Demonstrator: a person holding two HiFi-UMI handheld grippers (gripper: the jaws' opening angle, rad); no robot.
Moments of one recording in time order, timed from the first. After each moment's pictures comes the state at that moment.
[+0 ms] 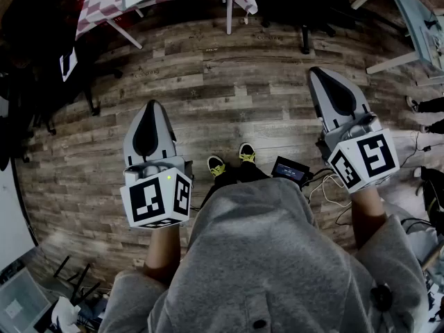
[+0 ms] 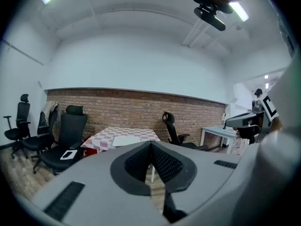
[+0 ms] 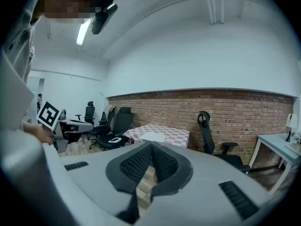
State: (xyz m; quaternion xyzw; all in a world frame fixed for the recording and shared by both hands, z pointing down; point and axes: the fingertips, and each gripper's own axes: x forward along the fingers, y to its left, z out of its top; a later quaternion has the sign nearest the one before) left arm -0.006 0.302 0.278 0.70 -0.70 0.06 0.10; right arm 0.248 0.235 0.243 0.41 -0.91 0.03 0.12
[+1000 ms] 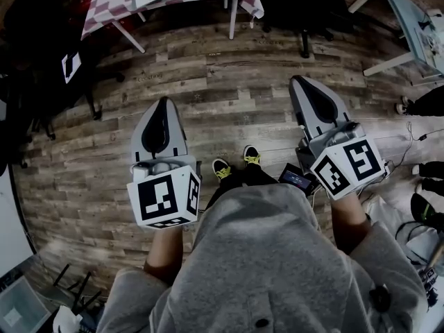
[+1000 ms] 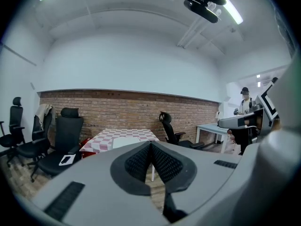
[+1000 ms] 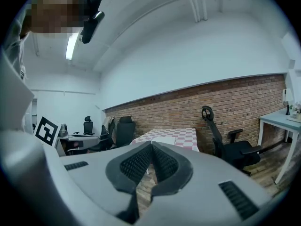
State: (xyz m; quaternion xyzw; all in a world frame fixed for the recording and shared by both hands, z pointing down) left arm -0.041 0.320 0.267 0.73 -0.67 0.08 0.09; right arm 0.168 0.276 0.240 0.42 -0.90 0.10 0.05
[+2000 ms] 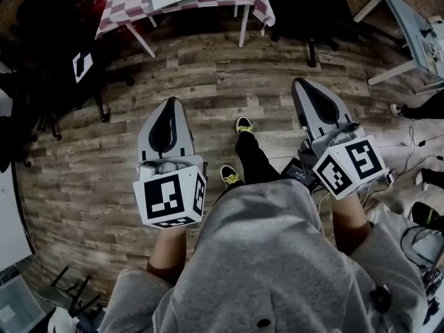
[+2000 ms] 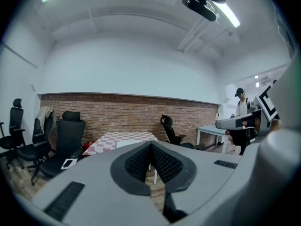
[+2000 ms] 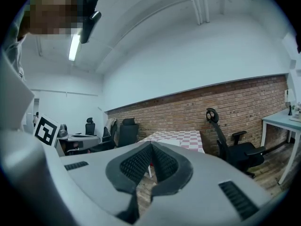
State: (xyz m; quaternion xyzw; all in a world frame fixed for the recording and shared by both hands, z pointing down) left arm -0.072 0.345 0.255 0.73 -0.67 0.07 0.07; right arm 0.130 0.300 0.231 0.41 -0.91 0.09 0.04
